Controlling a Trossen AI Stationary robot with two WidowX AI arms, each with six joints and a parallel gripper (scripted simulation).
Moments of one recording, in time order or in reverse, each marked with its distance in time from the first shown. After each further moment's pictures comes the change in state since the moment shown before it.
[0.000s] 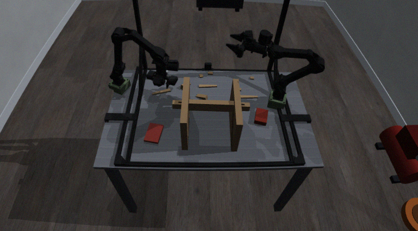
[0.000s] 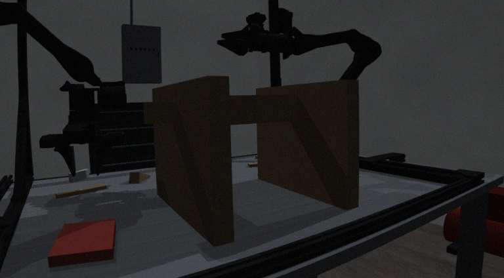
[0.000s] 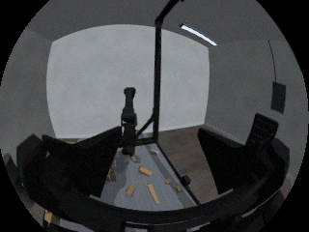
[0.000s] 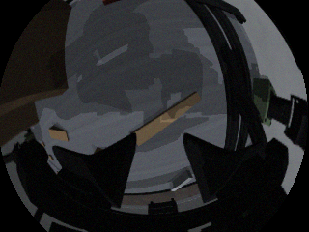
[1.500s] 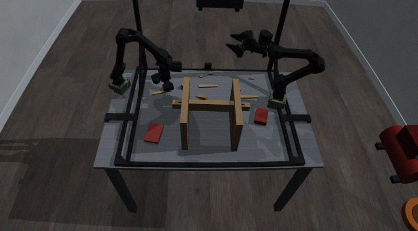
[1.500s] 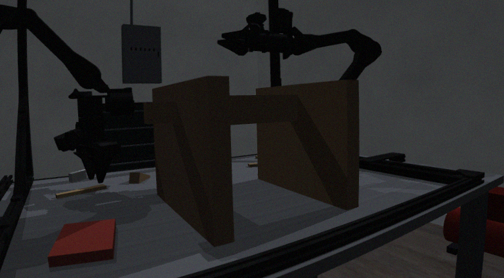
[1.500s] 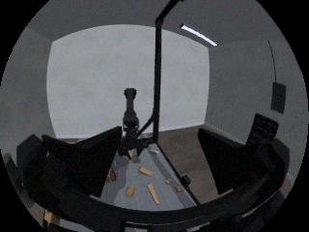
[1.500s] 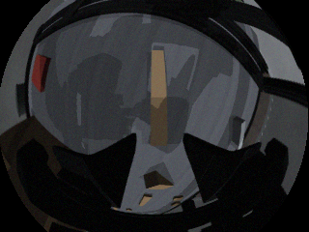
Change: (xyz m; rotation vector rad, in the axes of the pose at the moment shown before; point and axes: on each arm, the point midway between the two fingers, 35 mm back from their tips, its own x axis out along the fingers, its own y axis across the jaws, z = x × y) left arm 0.000 0.000 0.000 -0.001 -0.001 0.001; right arm 0.017 0.018 -0.013 0.957 0.012 0.015
